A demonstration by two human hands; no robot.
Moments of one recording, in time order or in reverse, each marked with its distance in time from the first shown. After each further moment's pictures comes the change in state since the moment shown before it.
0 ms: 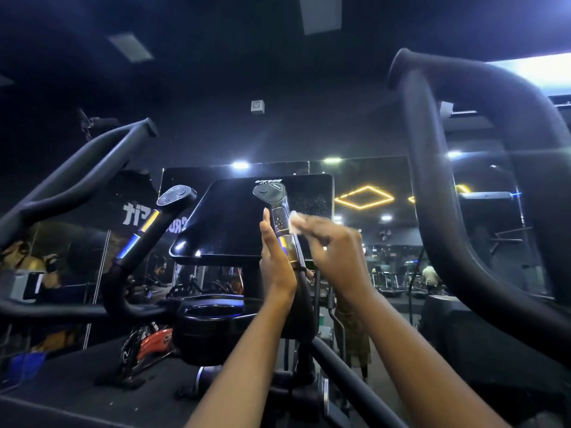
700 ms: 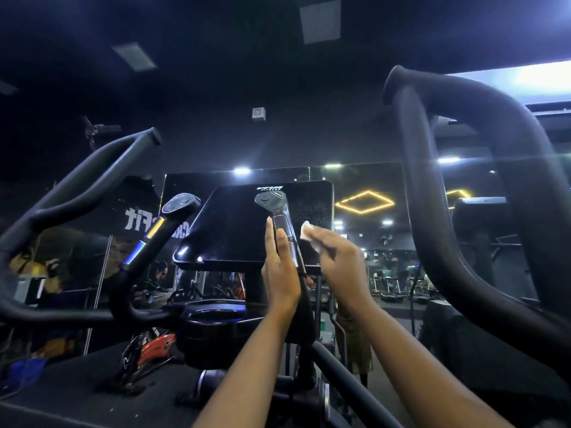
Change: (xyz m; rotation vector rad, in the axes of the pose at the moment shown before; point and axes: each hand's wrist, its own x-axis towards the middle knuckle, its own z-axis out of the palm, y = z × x) left_hand -0.017 0.015 -0.001 0.183 -0.017 0.045; right_hand -0.013 0.017 0.000 0.072 -0.030 0.216
